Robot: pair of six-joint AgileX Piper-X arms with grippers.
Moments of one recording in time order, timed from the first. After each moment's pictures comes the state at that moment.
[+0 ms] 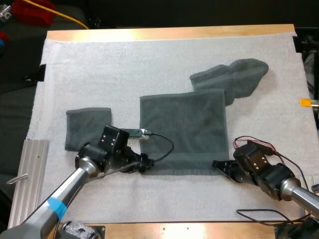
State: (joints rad) left arm -0.35 1.26 -0.61 0.69 0.35 -2.08; right arm 0.62 1.20 -0.39 0.38 -0.06 -1.00
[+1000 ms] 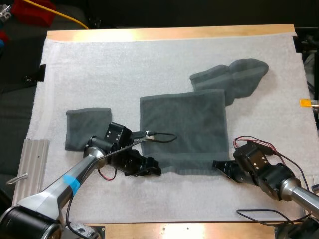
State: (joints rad) left arm -0.33 1.47 -0.62 0.66 0.63 -2.02; right arm 0.62 1.20 -0.39 0.38 -0.06 -1.01
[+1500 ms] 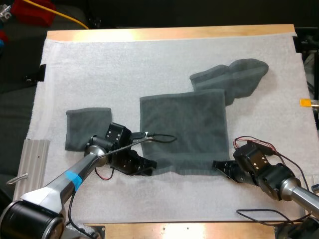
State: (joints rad) left arm -0.33 1.50 -0.61 0.66 0.56 -2.00; right arm 0.62 1.20 -0.39 0.38 -0.06 -1.01
